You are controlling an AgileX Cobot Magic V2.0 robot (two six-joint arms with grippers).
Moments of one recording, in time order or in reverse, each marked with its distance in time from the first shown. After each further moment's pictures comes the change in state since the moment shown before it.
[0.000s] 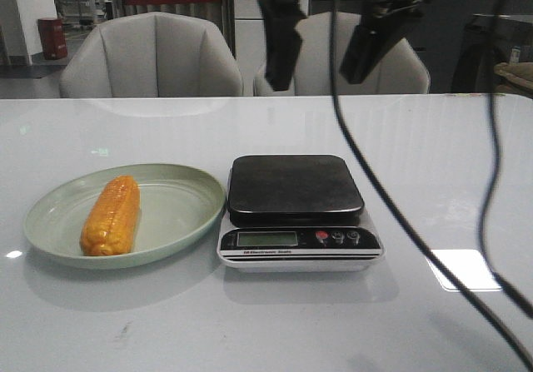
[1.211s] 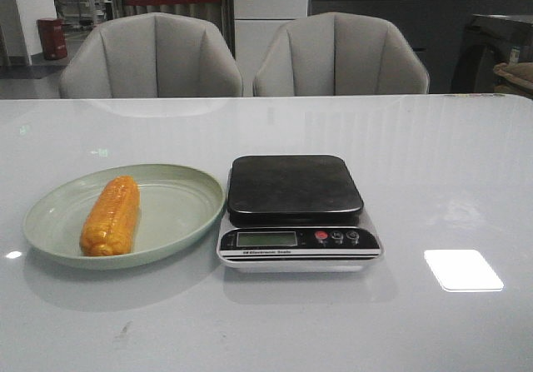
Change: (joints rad) left arm 0.000 0.000 0.000 0.000 0.000 0.000; right arm -0.087 -1.421 1.127 -0.046 -0.532 -0.026
